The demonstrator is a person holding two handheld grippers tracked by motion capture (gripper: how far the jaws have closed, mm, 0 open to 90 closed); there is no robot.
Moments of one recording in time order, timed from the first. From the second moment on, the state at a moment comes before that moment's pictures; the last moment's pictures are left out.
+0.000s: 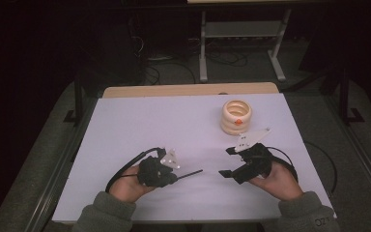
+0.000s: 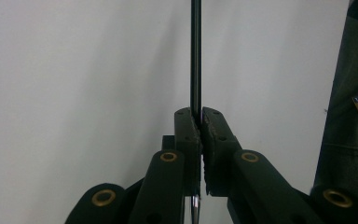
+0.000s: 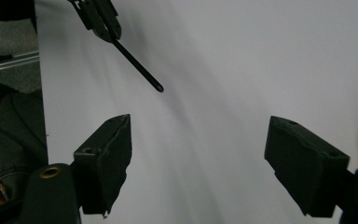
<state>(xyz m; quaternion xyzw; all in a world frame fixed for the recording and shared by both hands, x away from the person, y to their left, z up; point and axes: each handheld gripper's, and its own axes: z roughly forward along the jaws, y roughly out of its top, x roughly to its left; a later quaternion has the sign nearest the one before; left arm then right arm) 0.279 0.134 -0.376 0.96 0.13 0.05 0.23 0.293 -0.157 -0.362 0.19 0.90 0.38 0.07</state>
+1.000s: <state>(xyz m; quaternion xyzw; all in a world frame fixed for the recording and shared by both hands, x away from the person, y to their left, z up) 0.261 0.107 -0.379 0.97 0.05 0.04 0.24 0.284 -0.104 -0.387 0.05 0.94 0.35 0.00</state>
